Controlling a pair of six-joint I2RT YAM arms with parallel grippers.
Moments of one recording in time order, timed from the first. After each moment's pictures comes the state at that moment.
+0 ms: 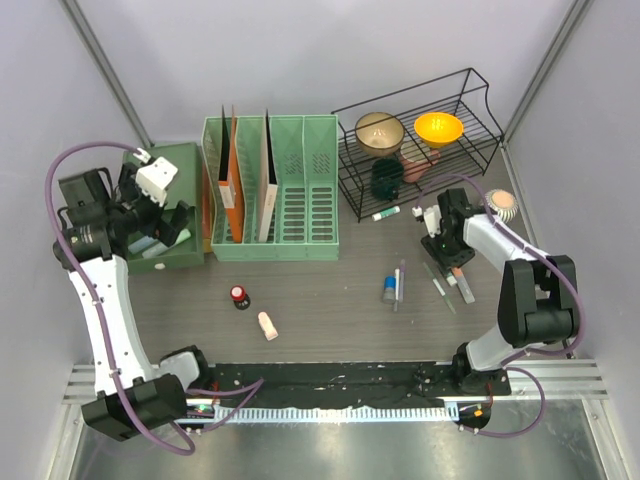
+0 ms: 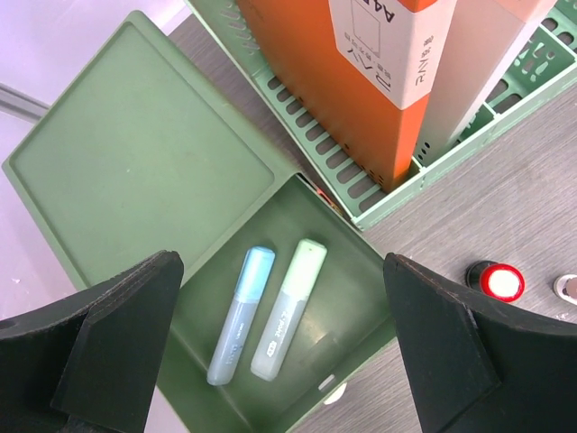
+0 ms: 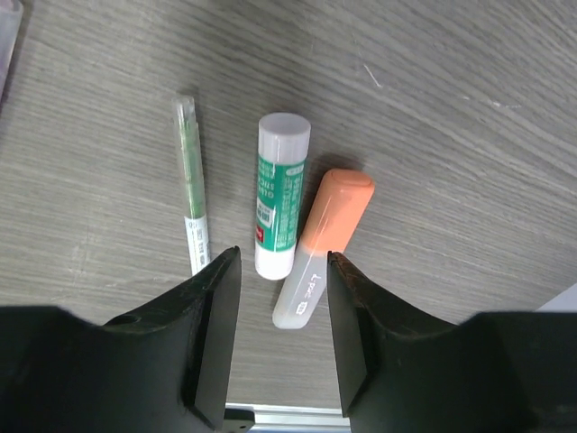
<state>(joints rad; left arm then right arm) 0.37 1.09 1.38 -0.96 0.66 0.80 0.09 1.54 0.97 -0.77 0.09 -0.42</state>
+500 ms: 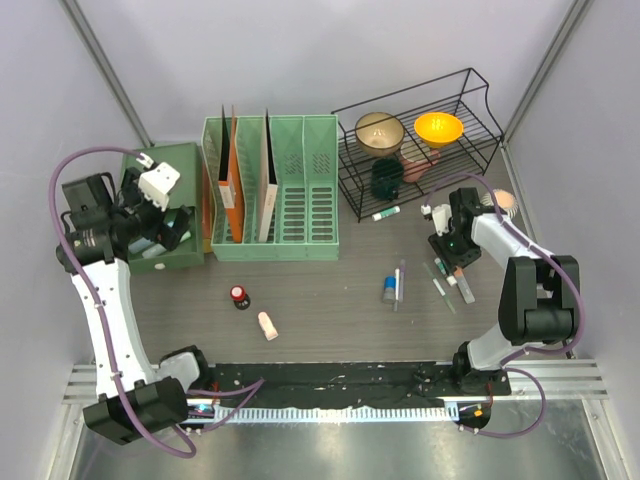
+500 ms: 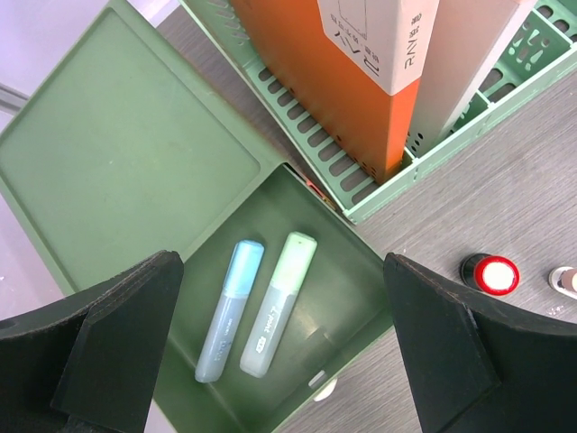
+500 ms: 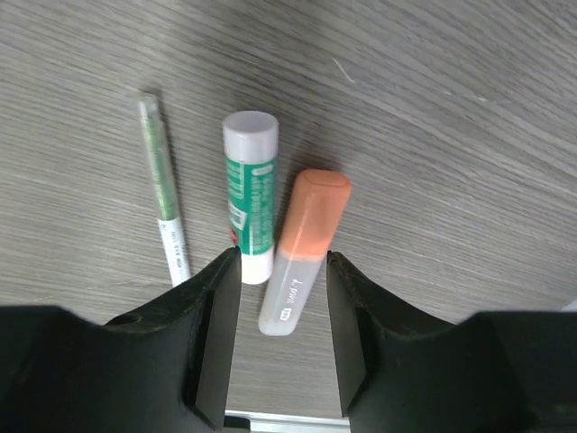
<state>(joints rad) 0.37 1.06 1.34 -0.96 0.66 0.81 0.01 1.55 0.97 -0.75 0.04 -0.46</state>
